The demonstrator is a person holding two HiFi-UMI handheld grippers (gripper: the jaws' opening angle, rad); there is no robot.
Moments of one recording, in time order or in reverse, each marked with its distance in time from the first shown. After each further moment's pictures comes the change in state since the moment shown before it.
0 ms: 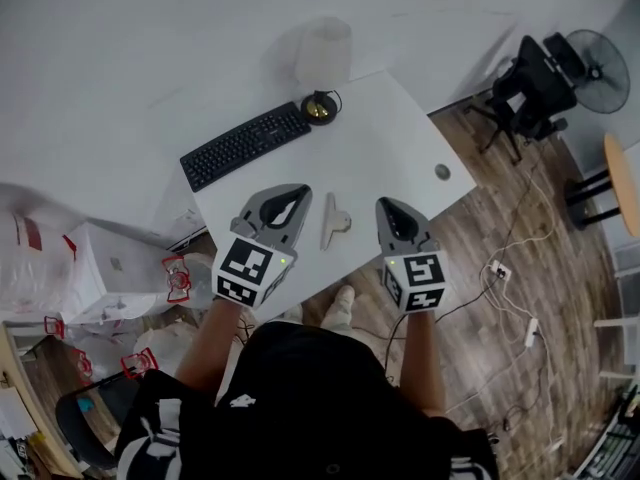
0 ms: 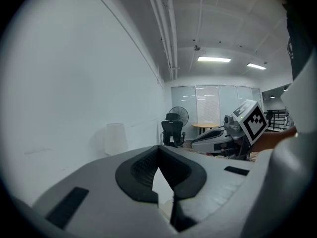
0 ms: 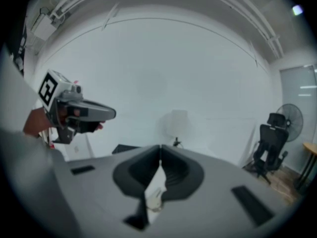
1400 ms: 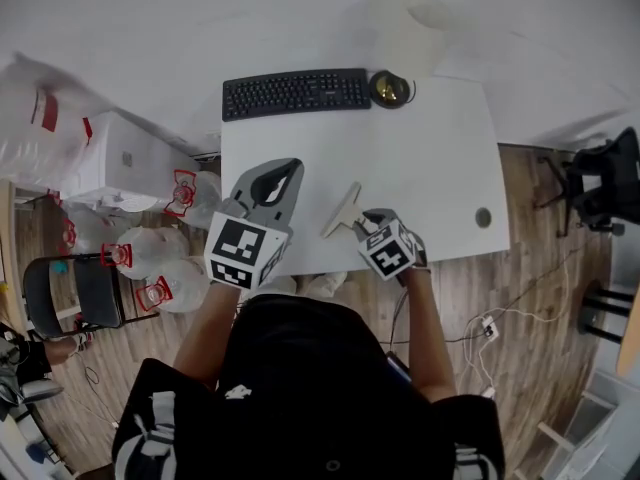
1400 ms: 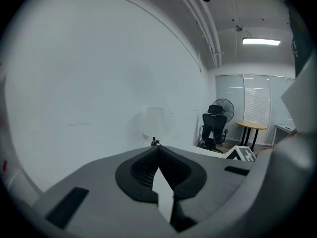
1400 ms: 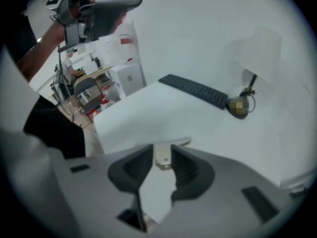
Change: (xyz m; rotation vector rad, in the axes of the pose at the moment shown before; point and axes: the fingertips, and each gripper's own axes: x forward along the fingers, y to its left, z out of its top) left arm 0.015 0.064 -0.056 -0.182 0.116 0.508; right arm 0.118 0.031 -0.223 -0.472 0.677 0.721
